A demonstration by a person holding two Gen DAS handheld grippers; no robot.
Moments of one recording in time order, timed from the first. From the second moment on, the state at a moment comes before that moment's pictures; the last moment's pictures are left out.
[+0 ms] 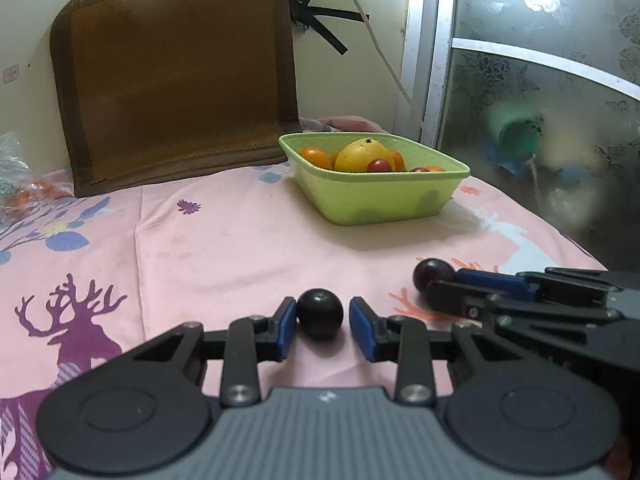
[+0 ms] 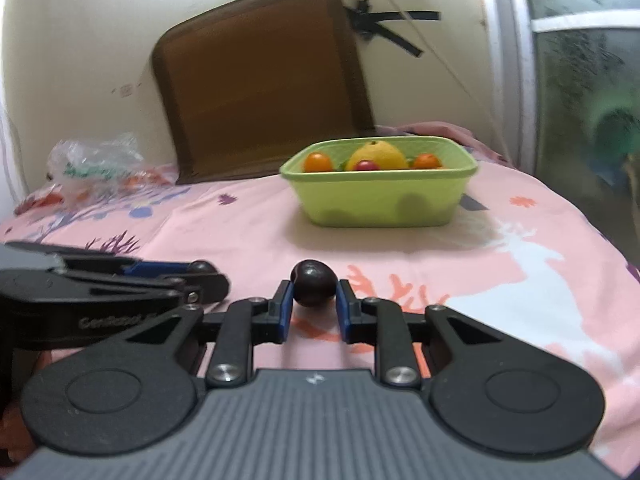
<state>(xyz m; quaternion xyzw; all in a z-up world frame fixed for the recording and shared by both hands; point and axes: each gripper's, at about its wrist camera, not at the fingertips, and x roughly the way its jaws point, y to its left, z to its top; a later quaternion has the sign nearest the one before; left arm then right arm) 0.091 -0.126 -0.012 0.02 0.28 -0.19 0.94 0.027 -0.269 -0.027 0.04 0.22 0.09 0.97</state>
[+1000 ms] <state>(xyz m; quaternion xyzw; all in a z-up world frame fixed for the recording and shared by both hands) 0.092 -0.123 -0.012 0.01 0.29 -0.19 0.94 0.034 -0.269 -0.030 0.04 0.24 0.10 0.96</state>
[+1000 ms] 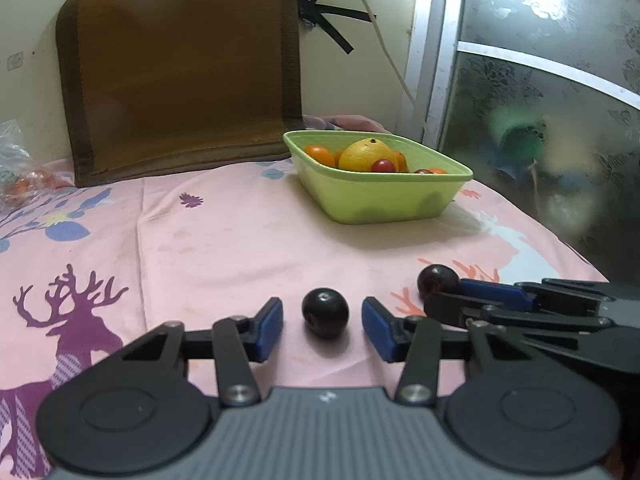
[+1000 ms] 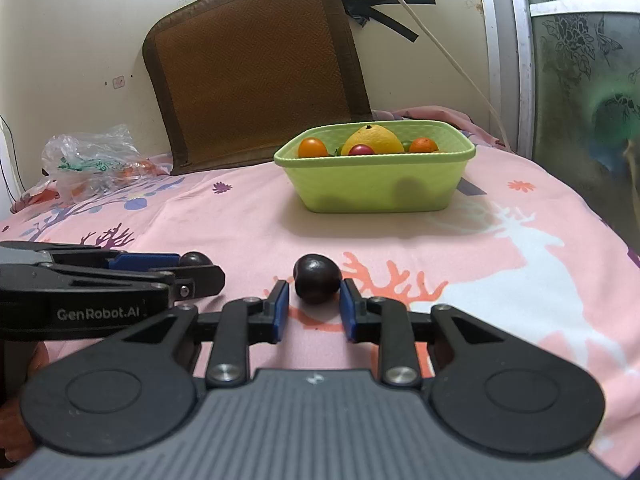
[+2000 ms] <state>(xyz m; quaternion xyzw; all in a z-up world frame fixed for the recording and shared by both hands) 0.090 -0.124 -0.012 0.01 0.28 -0.18 0.94 0.034 -0.269 -0.030 0.04 0.24 0.10 0.96</state>
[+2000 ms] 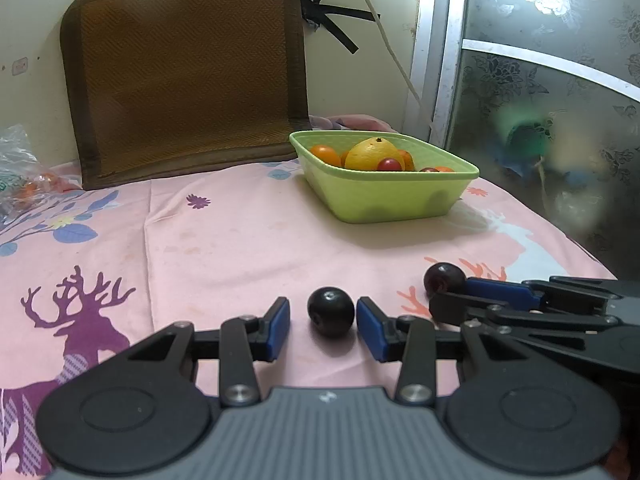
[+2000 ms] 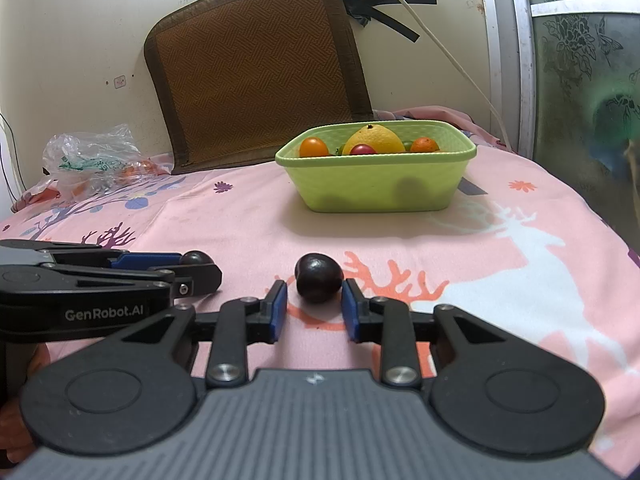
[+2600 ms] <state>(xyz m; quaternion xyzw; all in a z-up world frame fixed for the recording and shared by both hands) 0.091 -0.126 -0.012 0.01 0.29 -0.17 0.94 0.033 -0.268 -0.030 0.04 0.24 0.10 0.96</state>
